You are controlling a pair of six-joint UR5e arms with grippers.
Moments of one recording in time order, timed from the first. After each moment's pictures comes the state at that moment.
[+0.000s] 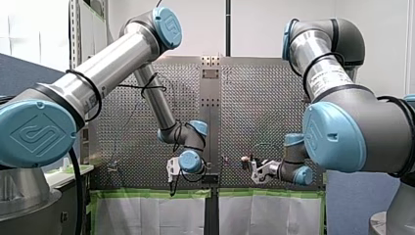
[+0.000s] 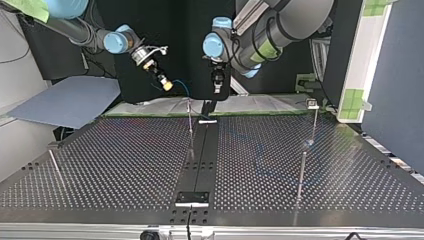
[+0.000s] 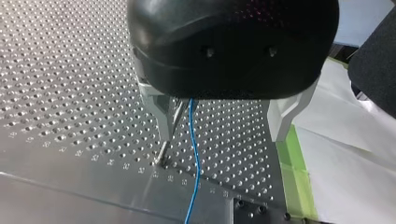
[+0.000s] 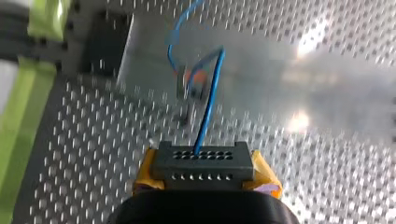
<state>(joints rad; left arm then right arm) -0.63 -2.39 -1.77 -2.46 -2.05 -1.85 1.81 -0.70 1.91 -1.18 0.75 1.35</state>
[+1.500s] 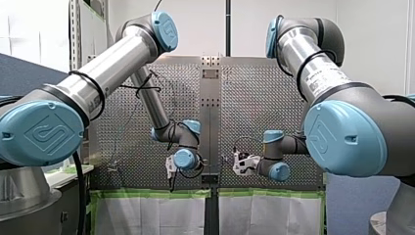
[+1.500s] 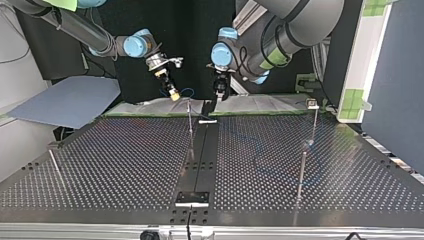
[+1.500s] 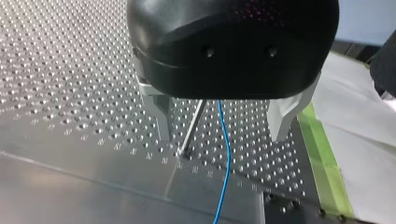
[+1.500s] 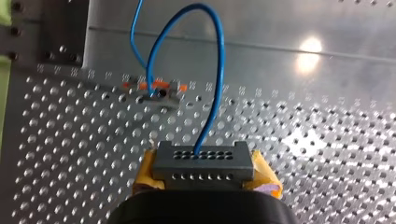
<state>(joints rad) -0.55 -2.39 -1.76 -2.40 -1.93 -1.82 1.97 -0.70 1.83 -1.13 1.12 1.46</state>
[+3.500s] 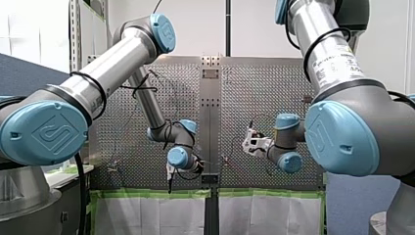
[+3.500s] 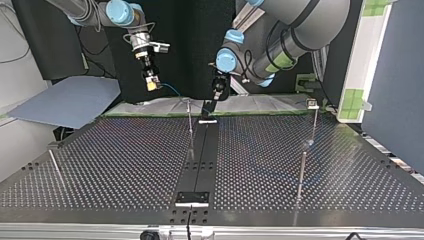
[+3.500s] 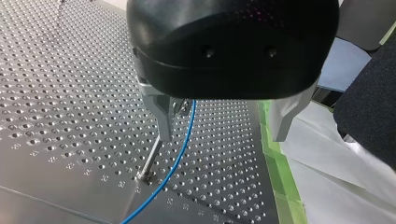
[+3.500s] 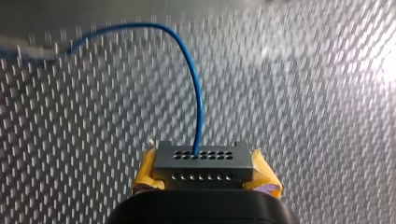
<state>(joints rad) -0.50 -2.39 -1.76 -2.49 -1.74 -1.81 1.93 -0.95 2.17 -1.41 1.30 1.77</state>
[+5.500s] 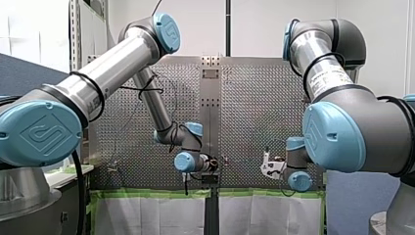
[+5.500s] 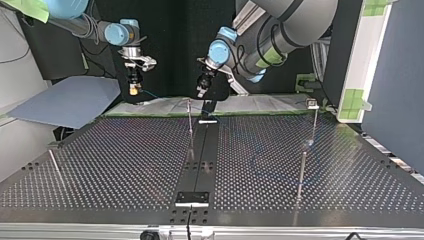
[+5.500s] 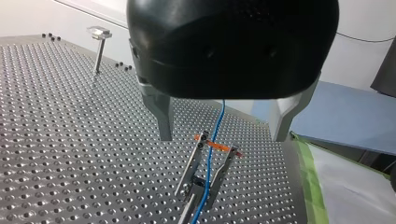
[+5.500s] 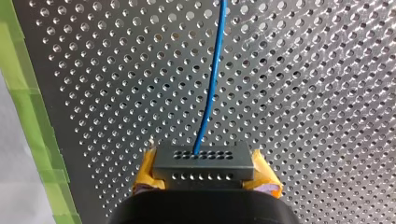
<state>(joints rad) -0.57 -2.41 -1.75 -2.32 -1.65 -1.90 1.79 -0.70 1.99 -1.29 1.44 1.68</state>
